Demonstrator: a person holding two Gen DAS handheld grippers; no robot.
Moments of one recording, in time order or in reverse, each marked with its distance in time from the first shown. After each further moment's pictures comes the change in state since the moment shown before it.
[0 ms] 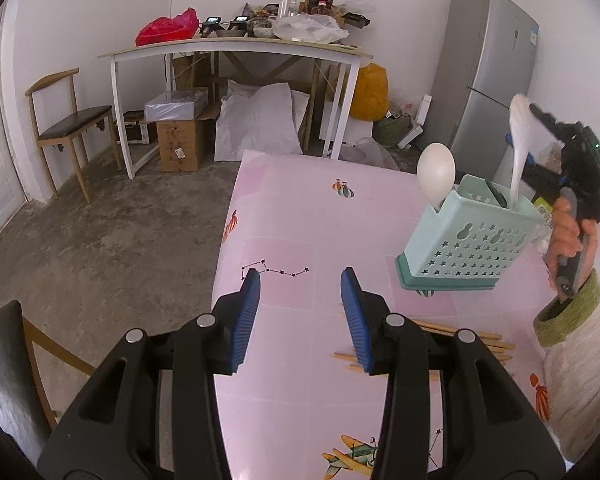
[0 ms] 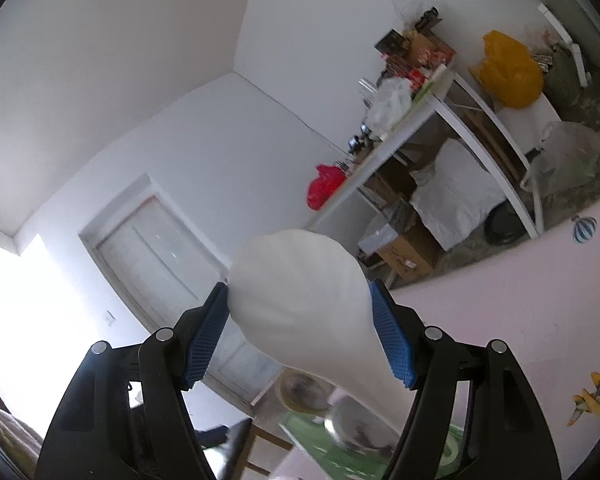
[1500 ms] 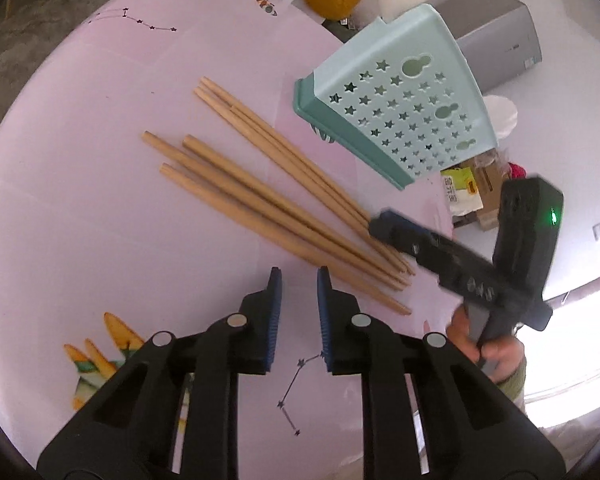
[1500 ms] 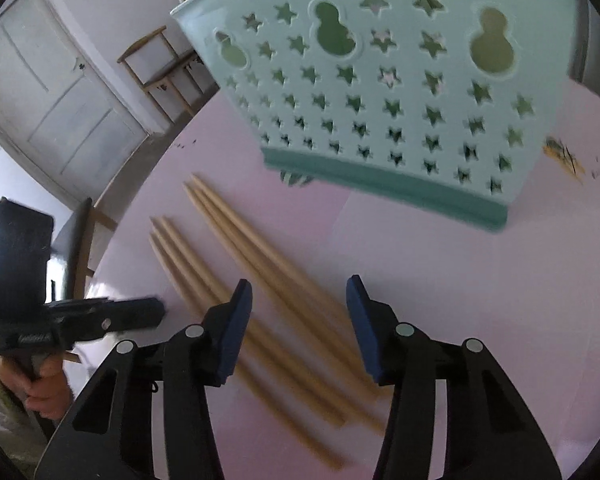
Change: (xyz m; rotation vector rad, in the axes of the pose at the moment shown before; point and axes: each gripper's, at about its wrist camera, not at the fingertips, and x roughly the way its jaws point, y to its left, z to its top) left arm 0.084 -0.056 -0.106 -0.362 0.419 -0.468; right arm 0.018 0.021 -0.173 -0.198 0.704 -0.640
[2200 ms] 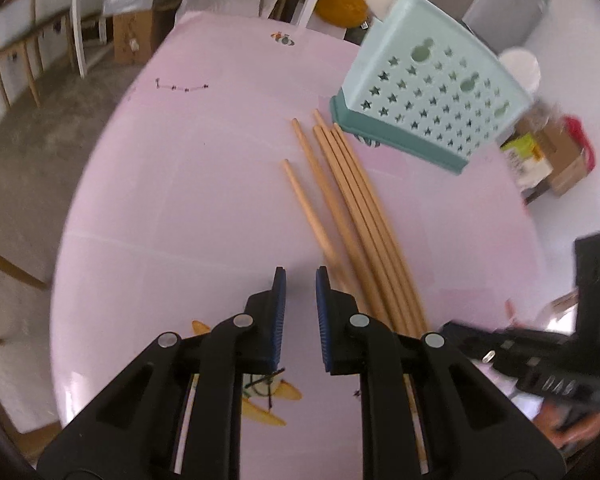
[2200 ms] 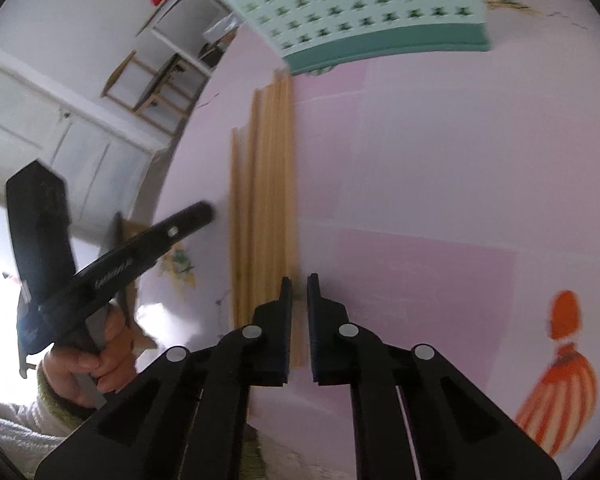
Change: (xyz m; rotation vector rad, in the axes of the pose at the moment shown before) left arm -0.015 -0.021 -0.012 0.252 -0.074 0.371; right arm -0.007 0.043 -0.083 0.285 0.056 0.060
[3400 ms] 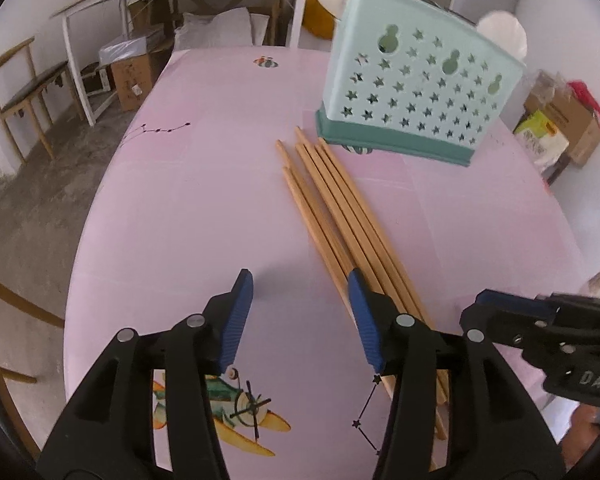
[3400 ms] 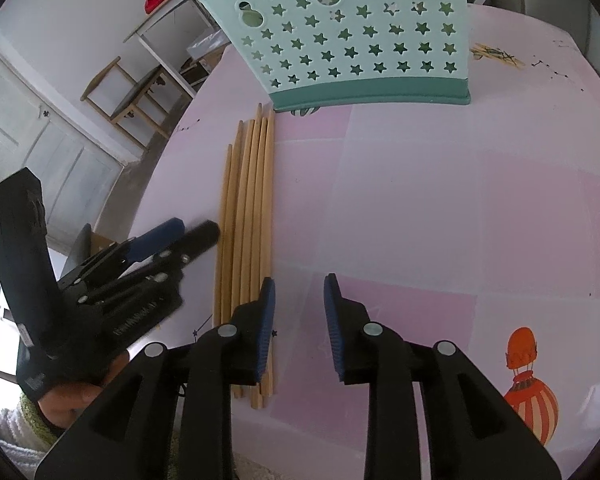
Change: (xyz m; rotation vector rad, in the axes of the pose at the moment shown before) left arm -0.003 -0.028 0.004 0.136 -0.090 0.116; right arm -0.019 0.002 0.008 -0.062 -0.081 -0.114
